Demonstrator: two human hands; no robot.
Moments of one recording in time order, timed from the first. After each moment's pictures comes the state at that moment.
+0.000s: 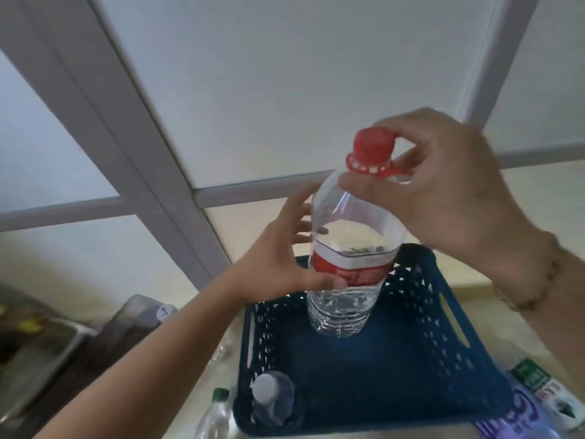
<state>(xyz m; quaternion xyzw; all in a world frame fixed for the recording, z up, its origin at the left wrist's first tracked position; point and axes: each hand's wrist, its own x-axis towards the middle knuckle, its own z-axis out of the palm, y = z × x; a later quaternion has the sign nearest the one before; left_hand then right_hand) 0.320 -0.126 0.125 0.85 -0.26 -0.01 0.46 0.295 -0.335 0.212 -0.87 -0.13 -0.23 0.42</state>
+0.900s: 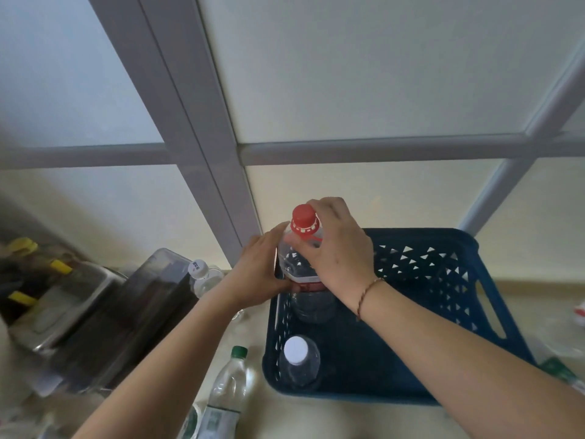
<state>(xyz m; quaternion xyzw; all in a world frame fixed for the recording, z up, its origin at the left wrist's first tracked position) 0.304 -0.034 0.021 0.96 -0.07 -0.04 0.28 0.315 -0.200 0.058 -0.92 -0.14 -0.15 0.34</state>
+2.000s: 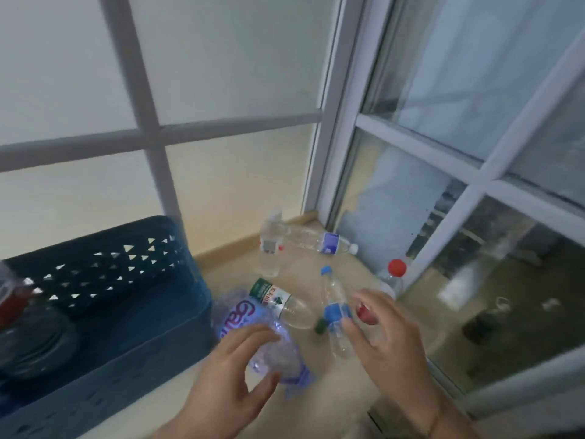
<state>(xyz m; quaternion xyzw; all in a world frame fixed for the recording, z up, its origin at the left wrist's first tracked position) 0.100 -0.358 -0.034 0.79 -0.43 0.01 0.43 -0.012 -0.584 0.024 -0.89 0.15 -0.30 0.31</state>
